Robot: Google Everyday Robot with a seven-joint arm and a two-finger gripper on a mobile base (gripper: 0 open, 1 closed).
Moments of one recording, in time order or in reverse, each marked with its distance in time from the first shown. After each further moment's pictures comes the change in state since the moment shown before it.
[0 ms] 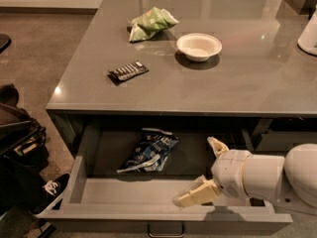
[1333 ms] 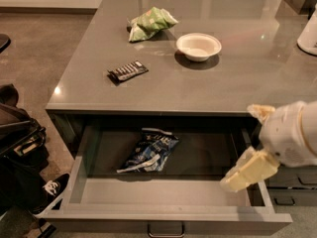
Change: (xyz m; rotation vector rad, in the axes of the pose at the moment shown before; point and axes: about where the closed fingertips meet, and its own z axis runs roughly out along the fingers) arm -0.041 -0.041 -0.123 0.037 0.285 -0.108
